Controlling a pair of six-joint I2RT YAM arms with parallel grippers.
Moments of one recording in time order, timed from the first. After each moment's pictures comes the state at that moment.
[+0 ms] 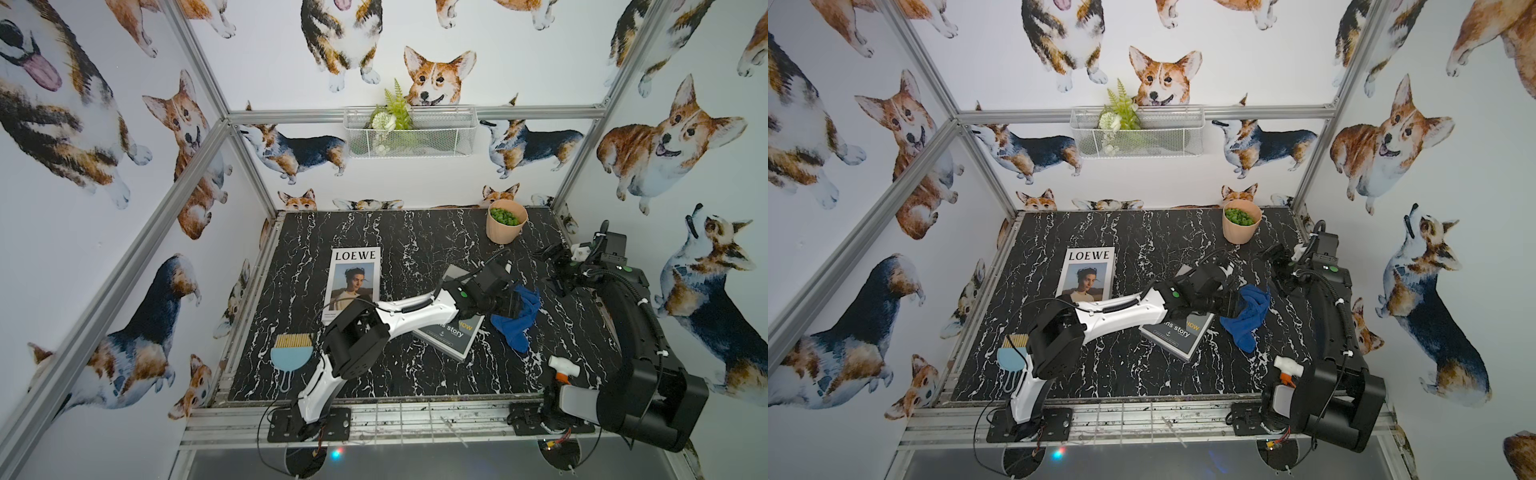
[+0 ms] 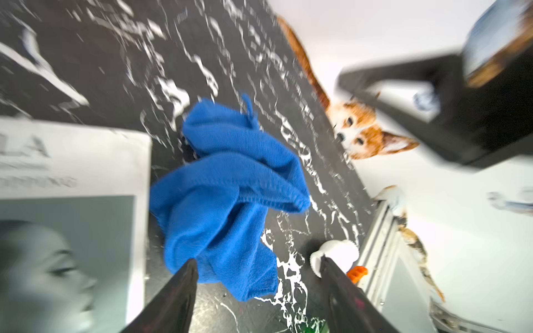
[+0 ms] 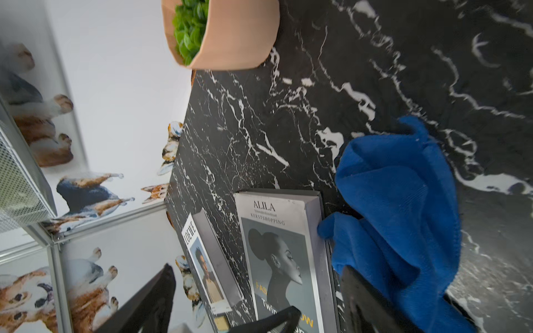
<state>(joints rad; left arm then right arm) -1.10 2.06 1.64 -0.20 0.12 -0.70 -0.23 1.25 1.03 -0.72 -0.60 0.77</state>
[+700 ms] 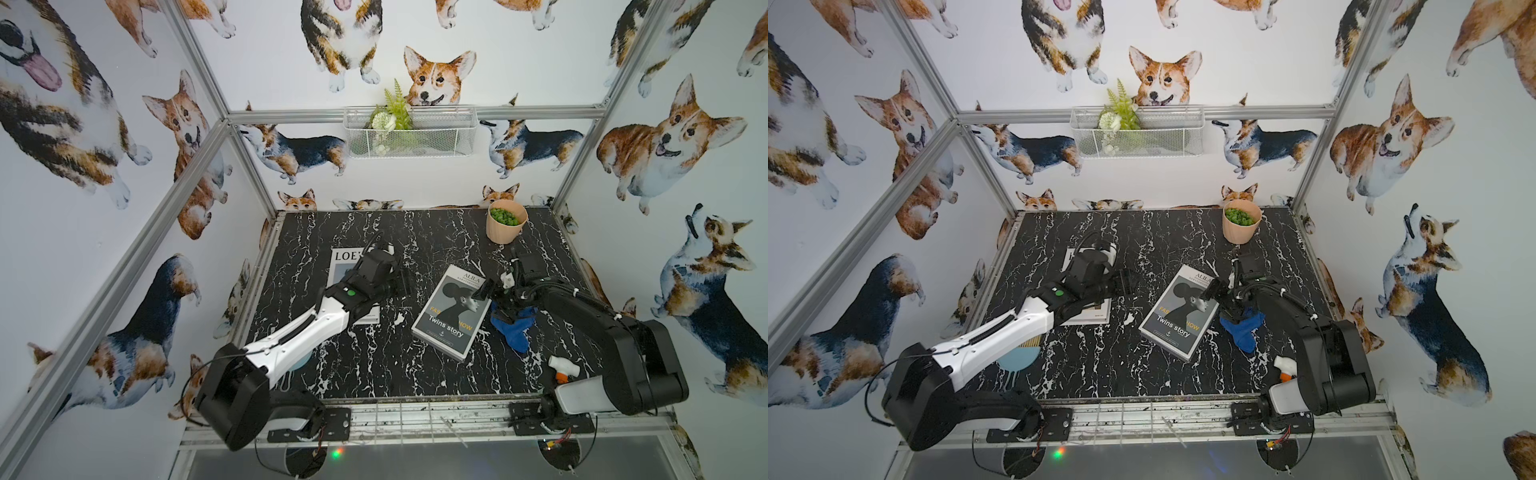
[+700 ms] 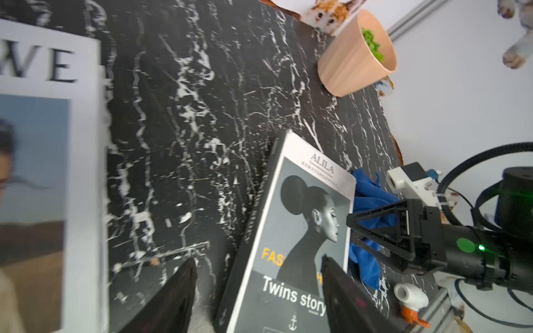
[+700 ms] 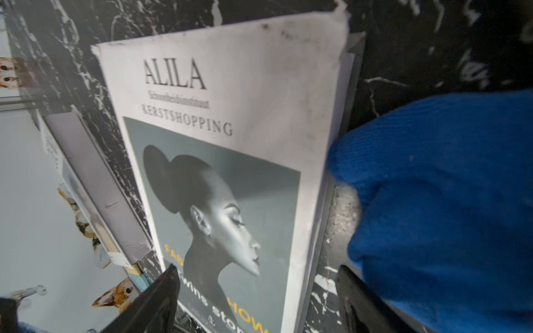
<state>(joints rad) -0.65 1.29 0.91 -0.27 0.03 -0.70 0.26 1.44 0.80 -0.51 -0.41 0.83</state>
